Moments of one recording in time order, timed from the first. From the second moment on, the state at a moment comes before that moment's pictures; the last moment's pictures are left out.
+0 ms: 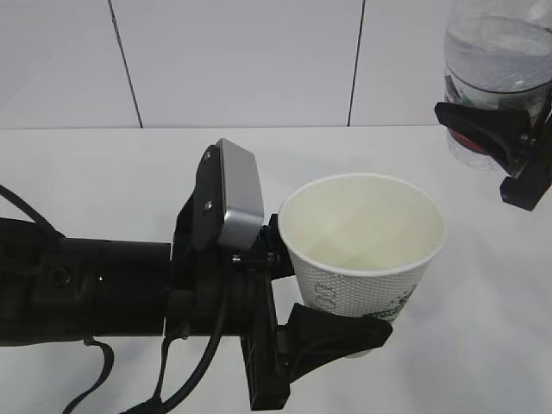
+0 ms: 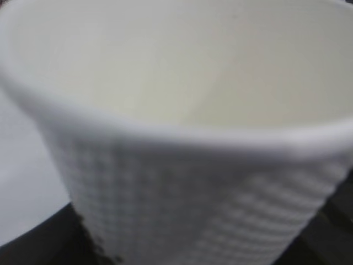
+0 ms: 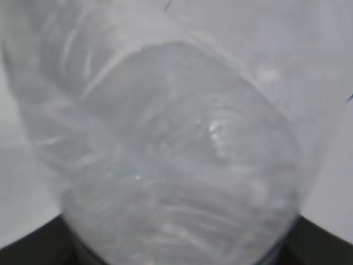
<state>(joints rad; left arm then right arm) -0.78 1.71 -0.68 0.87 -0.90 -0.51 0.04 1.17 -0.60 -1.11 -0.62 0.28</state>
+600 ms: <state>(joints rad) -0.78 1.57 -0.69 0.85 -0.77 -0.56 0.05 1.08 -0.68 -1.19 -0.56 0.29</state>
